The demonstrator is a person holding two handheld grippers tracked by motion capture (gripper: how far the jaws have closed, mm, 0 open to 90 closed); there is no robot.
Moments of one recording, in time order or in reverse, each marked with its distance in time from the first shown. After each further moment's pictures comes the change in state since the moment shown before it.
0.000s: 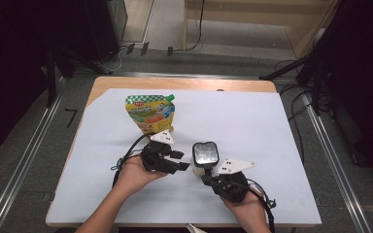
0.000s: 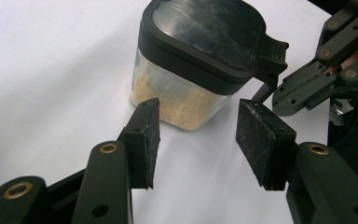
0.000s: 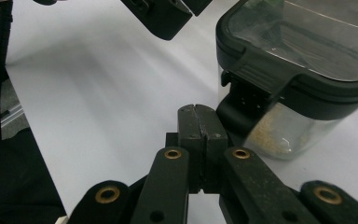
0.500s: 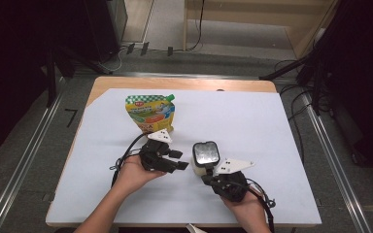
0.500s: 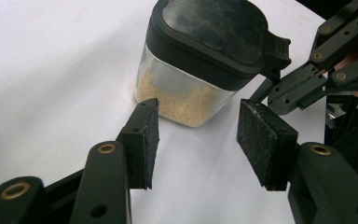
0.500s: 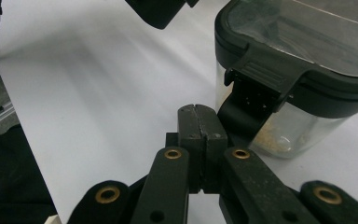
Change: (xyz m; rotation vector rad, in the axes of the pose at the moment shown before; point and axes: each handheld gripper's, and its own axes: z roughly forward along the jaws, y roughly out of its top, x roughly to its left) left arm 0.006 -0.003 -0.001 -0.005 -0.019 -0.021; right arm -0.003 -0.001 0.001 0.019 -0.012 -0.003
